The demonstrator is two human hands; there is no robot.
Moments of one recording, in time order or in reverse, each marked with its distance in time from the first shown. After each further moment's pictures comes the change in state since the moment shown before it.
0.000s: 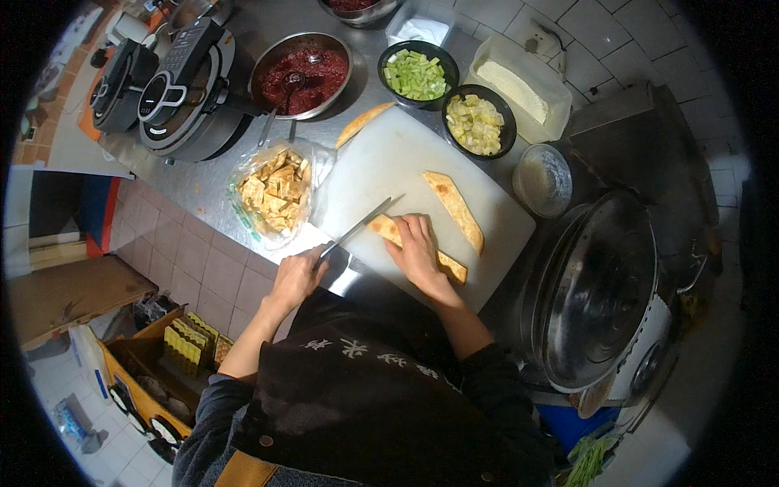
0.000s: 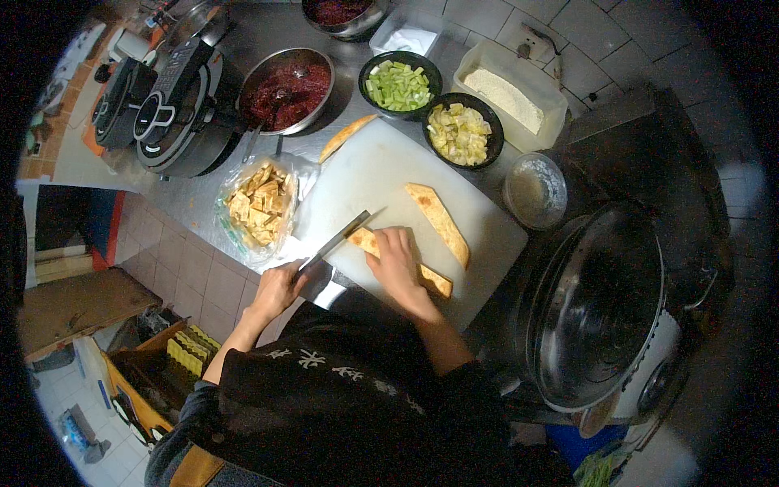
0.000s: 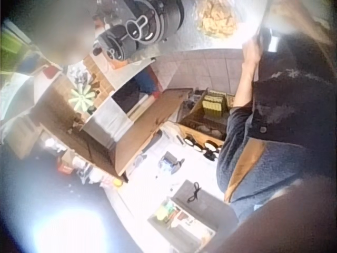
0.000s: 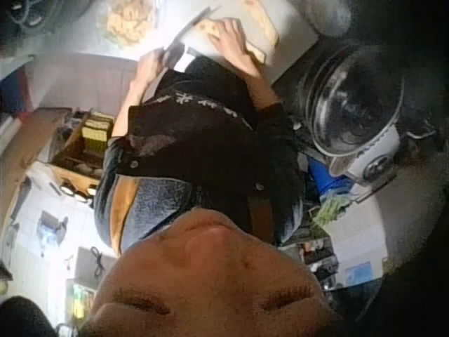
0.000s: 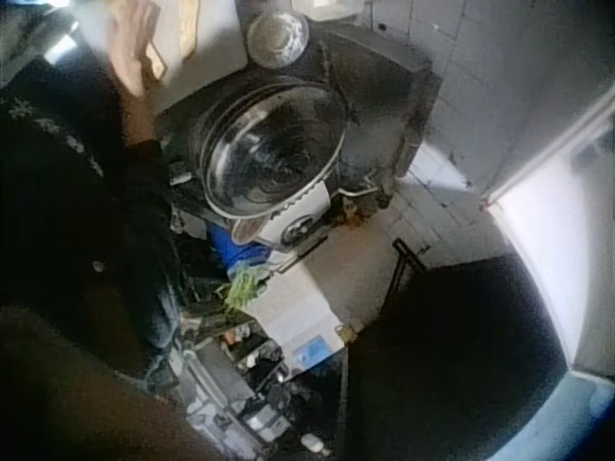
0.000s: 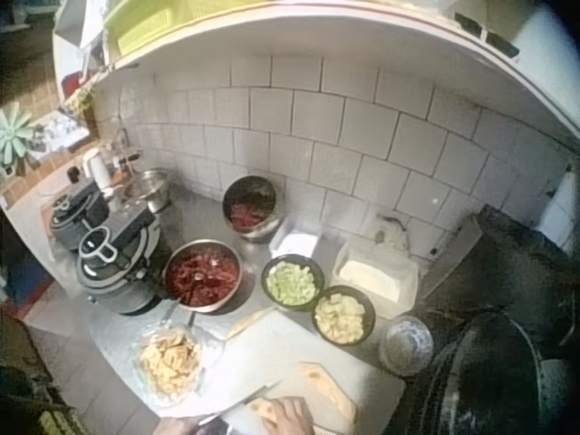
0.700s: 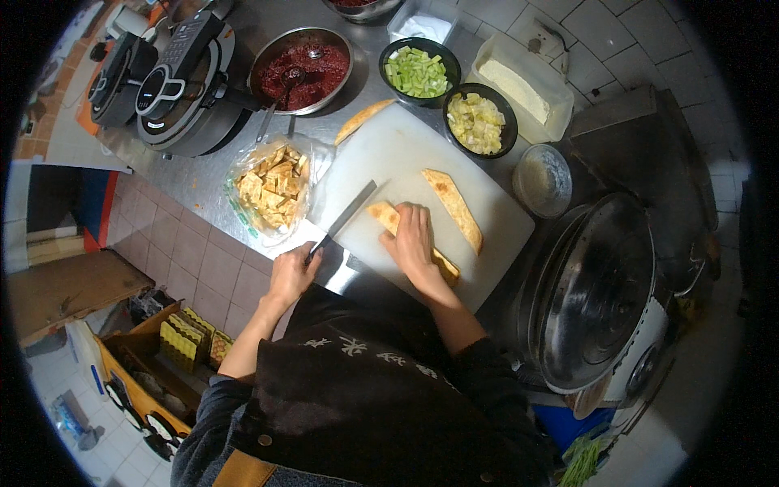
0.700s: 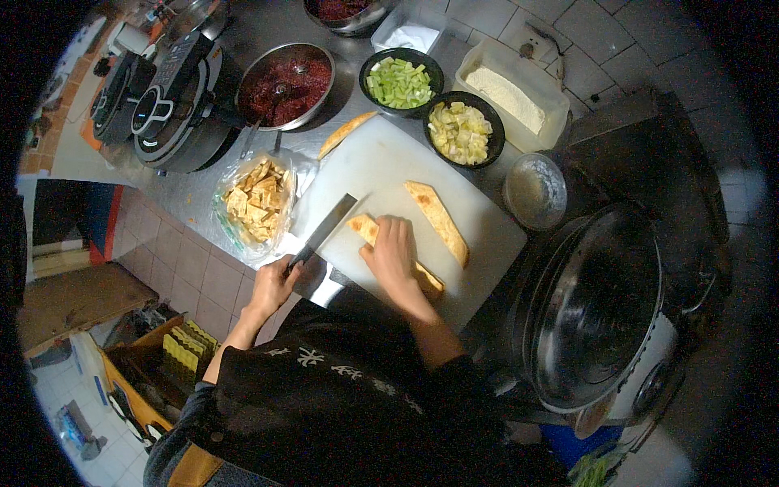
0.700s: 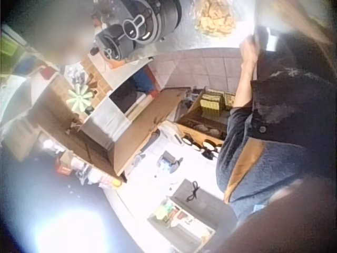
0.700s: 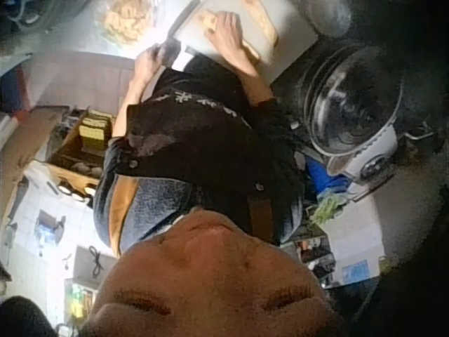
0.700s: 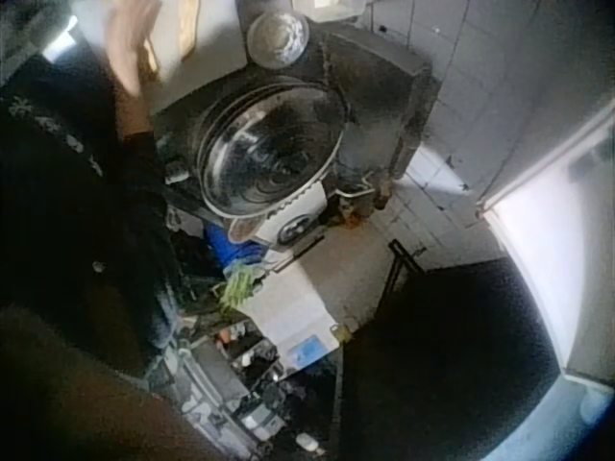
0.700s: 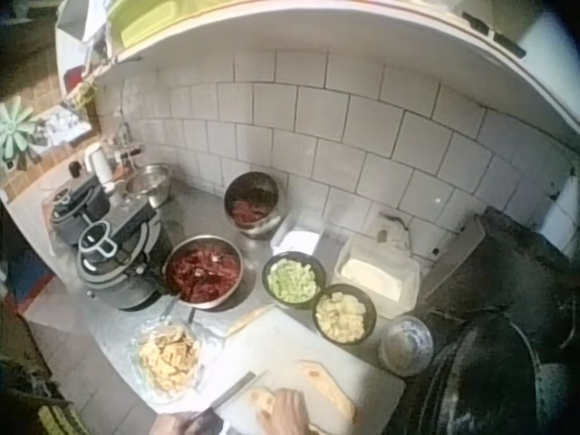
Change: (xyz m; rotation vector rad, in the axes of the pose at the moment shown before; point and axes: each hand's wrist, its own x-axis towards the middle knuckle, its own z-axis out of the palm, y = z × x) left_hand -0.002 0.005 0.003 -0.108 0.135 -0.159; right_hand 0.019 -0.004 0.008 -0.036 0.051 0.104
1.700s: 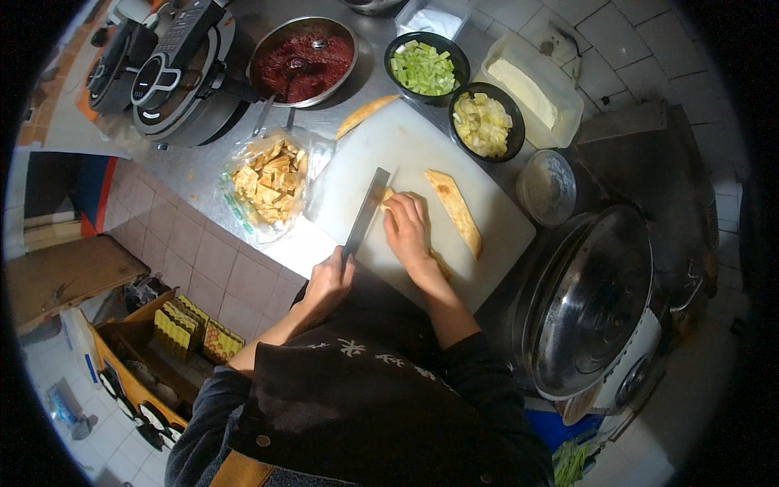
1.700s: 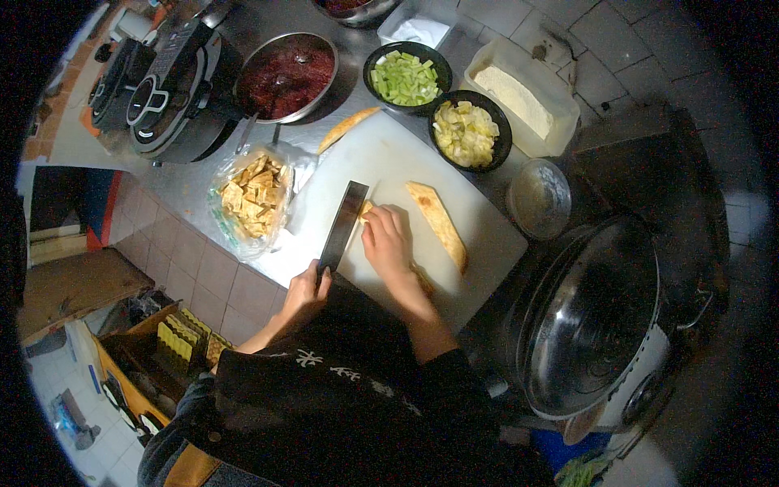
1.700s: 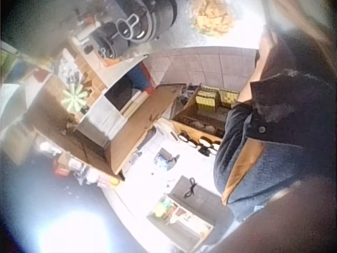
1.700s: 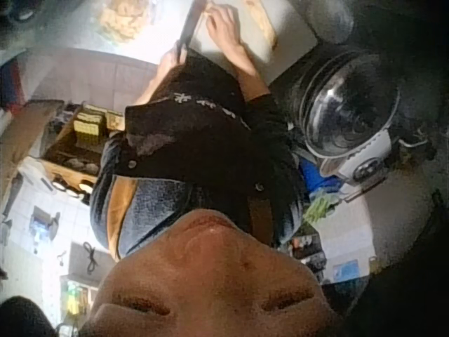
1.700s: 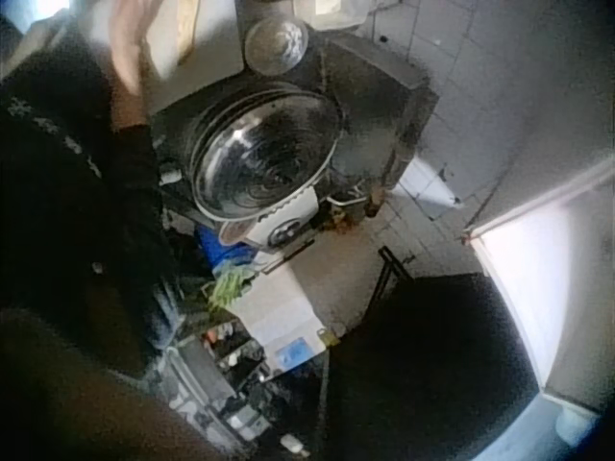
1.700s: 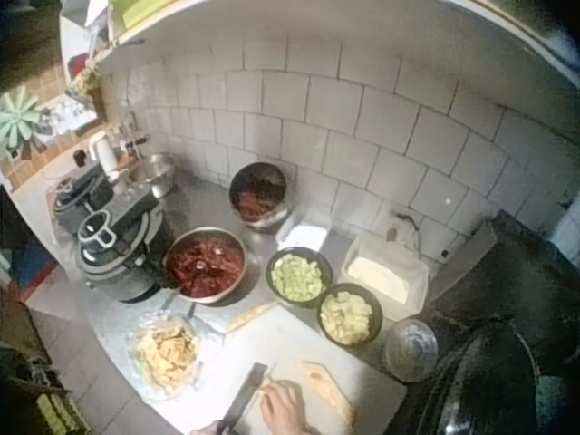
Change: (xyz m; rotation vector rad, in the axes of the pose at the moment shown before) left_hand -0.004 0.052 0.054 -0.268 -0.014 -0.044; right_hand 0.021 0.007 0.006 0.194 0.226 -0.197
